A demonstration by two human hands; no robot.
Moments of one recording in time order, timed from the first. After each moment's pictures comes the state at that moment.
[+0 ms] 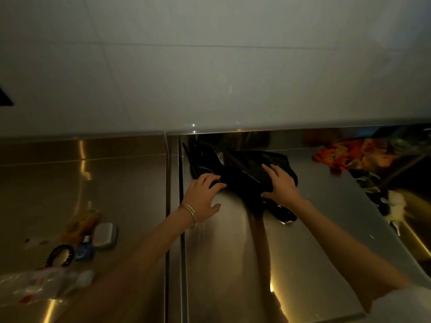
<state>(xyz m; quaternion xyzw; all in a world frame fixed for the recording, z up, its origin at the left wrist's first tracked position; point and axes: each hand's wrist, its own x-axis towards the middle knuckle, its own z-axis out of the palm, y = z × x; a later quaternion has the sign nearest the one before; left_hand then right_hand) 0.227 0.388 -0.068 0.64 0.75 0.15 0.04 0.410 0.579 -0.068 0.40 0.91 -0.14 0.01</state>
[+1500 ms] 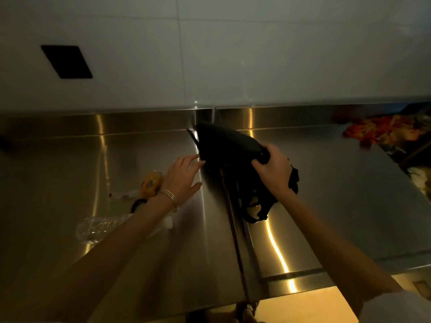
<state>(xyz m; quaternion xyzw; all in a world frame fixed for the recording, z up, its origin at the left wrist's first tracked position) 0.122 0.182 -0.058 0.60 0.78 0.17 -0.02 0.307 0.343 -0.027 0.41 0.82 -0.25 -0.30</state>
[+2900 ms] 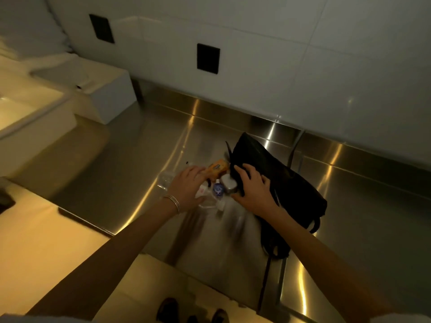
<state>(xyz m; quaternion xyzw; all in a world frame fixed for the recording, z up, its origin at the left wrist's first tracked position) 0.127 0.021 -0.062 0.43 0.89 0.12 -0.03 0.218 0.221 -0.043 0.07 0.98 -0.16 -0.02</state>
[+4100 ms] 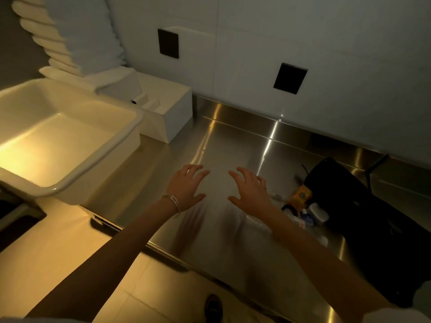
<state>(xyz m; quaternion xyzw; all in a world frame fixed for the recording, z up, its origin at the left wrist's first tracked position) -0.054 -0.210 -0.064 0.39 0.91 0.12 -0.05 0.031 -0.011 -0.052 0.02 0.99 -0.10 -0.01</state>
